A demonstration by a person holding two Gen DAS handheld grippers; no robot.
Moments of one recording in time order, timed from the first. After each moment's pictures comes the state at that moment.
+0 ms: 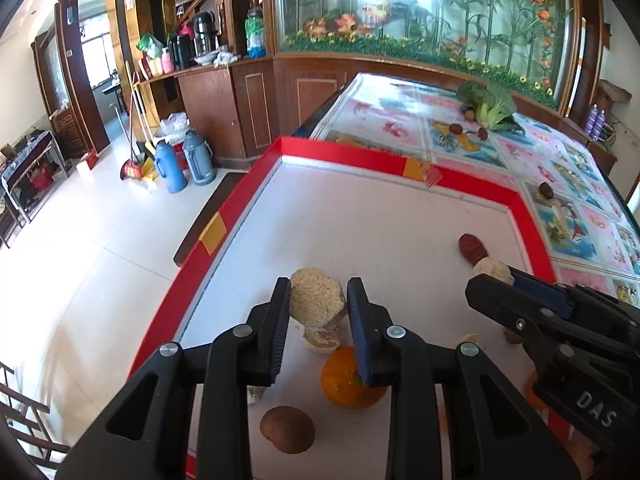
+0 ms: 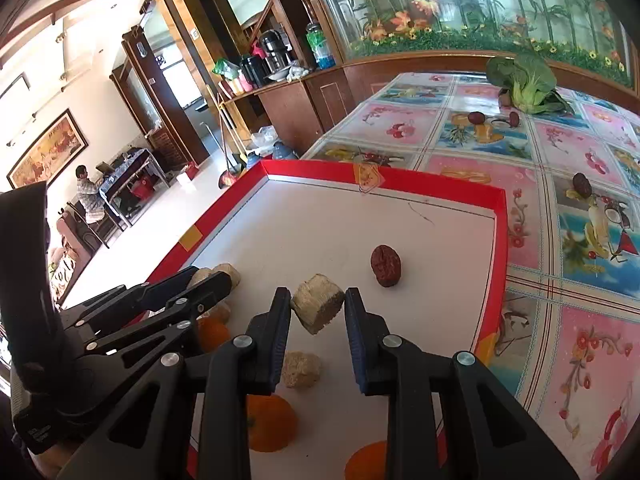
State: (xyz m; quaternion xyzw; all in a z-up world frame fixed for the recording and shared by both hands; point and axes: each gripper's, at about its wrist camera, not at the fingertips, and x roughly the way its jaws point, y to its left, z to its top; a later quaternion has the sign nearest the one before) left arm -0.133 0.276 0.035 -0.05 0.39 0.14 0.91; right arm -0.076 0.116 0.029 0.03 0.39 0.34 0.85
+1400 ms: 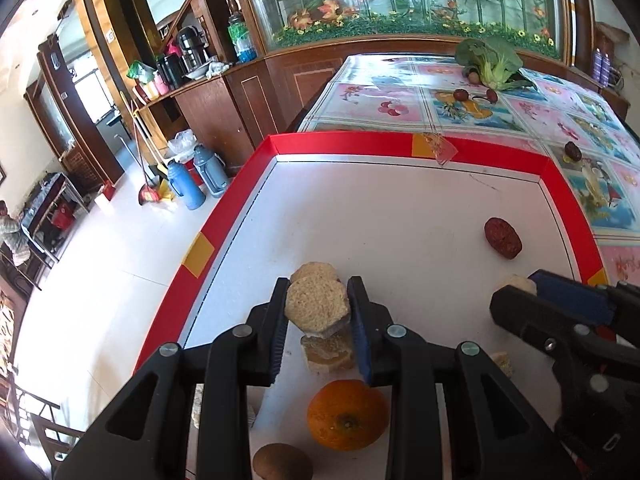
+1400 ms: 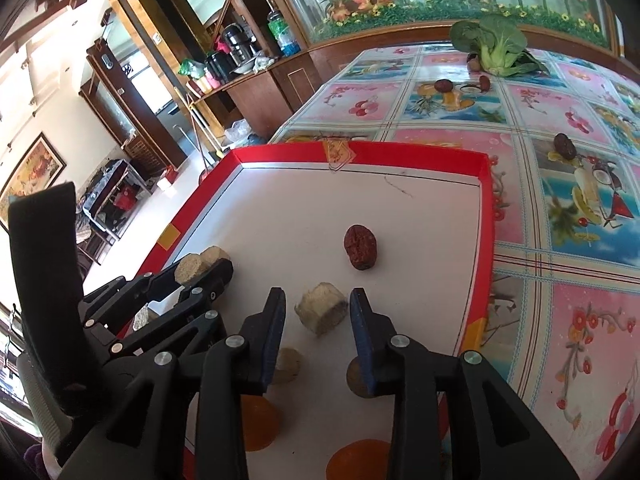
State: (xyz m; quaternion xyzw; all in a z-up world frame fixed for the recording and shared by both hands) left arm -0.099 0.259 0.025 0.04 0.42 0.16 0.89; right arm -0.067 0.106 0.022 0.07 0.43 0.30 0.85
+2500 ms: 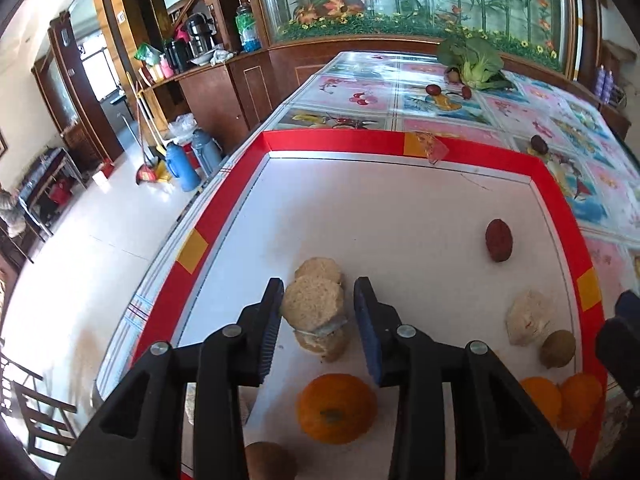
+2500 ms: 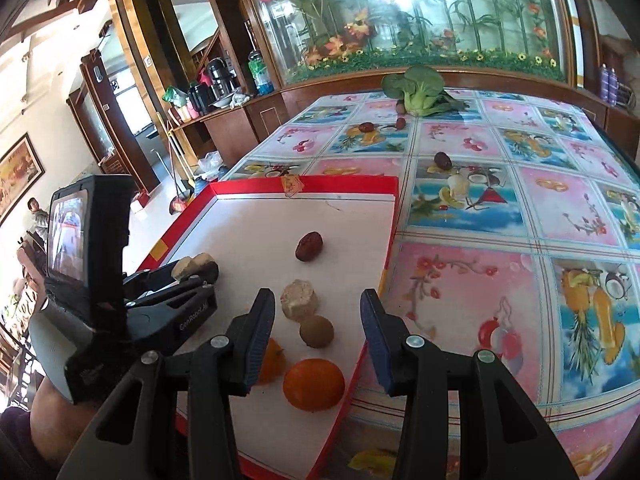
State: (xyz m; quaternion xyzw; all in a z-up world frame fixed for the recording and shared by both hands) left arm -0.121 0.209 0.021 -0.01 0.42 0.16 0.89; right arm -0.132 0.018 0.041 0.05 0.37 0.25 0.90
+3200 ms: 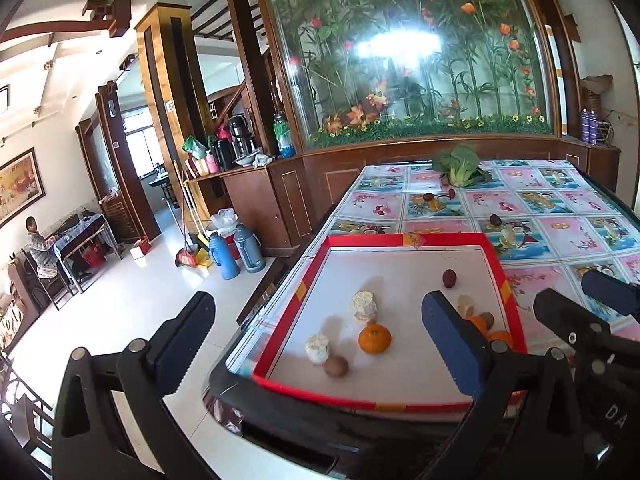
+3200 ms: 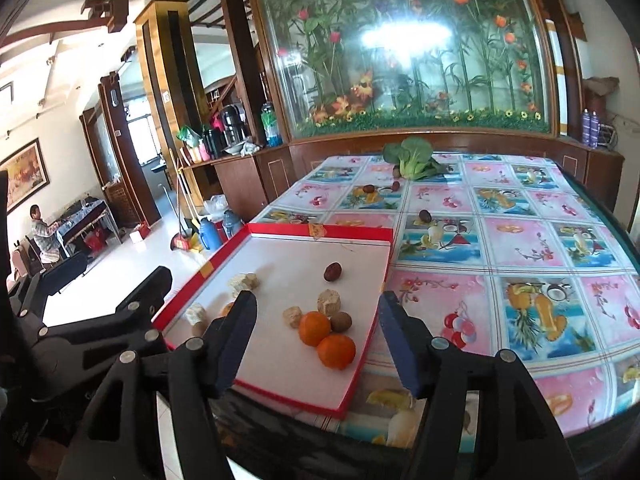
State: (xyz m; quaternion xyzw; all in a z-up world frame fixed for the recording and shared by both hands) left arm -0.278 0.160 0.121 0.06 0.24 0.22 0.94; right arm -0.232 -0.005 0.095 0.04 0.26 0.23 0.94
